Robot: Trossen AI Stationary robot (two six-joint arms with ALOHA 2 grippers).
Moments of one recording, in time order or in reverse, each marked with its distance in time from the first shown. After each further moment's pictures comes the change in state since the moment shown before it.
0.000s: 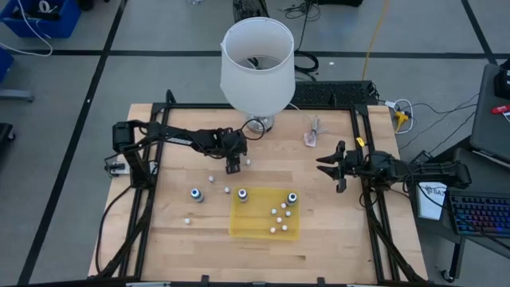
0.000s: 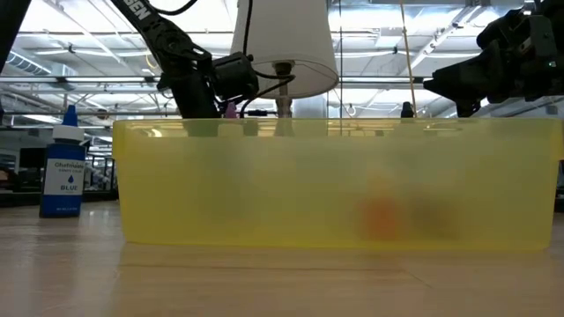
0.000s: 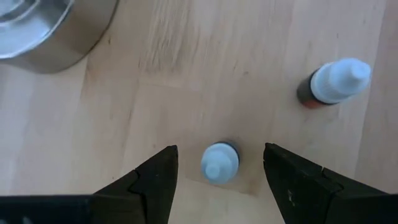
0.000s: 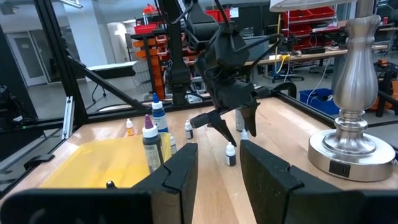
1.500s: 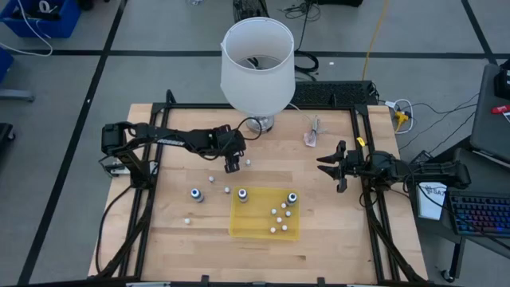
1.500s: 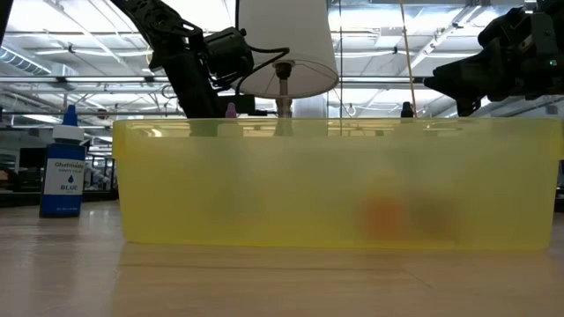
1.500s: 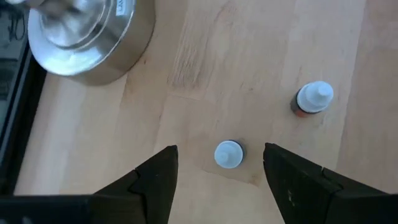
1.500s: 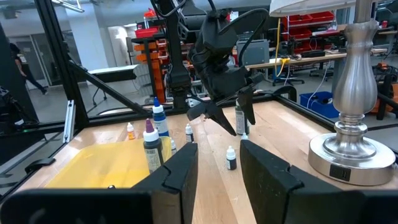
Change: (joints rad) left arm -0.037 -0.105 -0.001 -0.038 -0.079 -0.018; right arm 0.000 -0.014 0.000 0.002 0.000 0.000
